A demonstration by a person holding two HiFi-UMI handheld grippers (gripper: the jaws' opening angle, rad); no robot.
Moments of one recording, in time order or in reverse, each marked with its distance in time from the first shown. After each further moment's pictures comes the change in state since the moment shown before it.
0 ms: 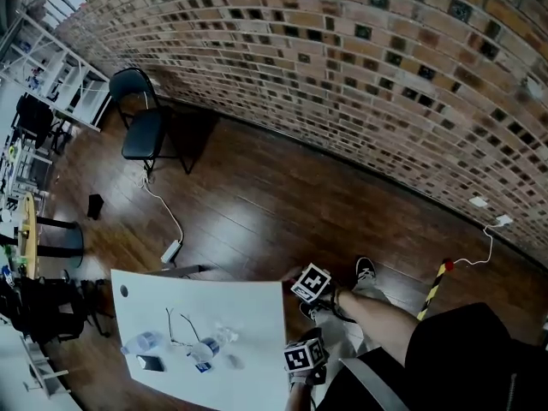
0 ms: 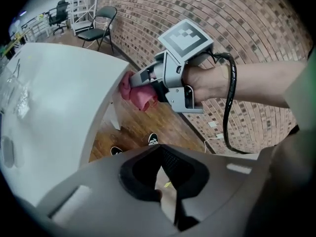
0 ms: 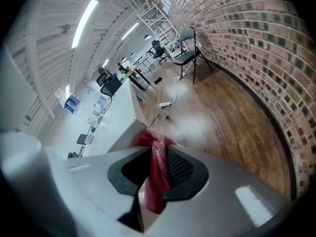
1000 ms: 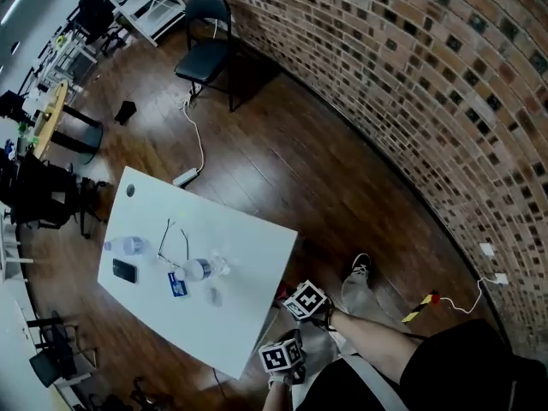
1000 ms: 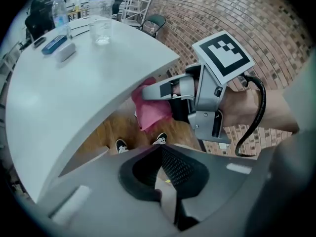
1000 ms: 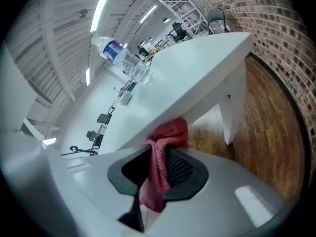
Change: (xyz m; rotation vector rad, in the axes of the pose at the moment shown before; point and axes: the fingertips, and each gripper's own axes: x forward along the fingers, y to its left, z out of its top) left arm -0.028 0.027 -0.122 -0.365 -0.172 0.080; right arm 0.033 0.152 -0.129 -0.138 0.160 0.175
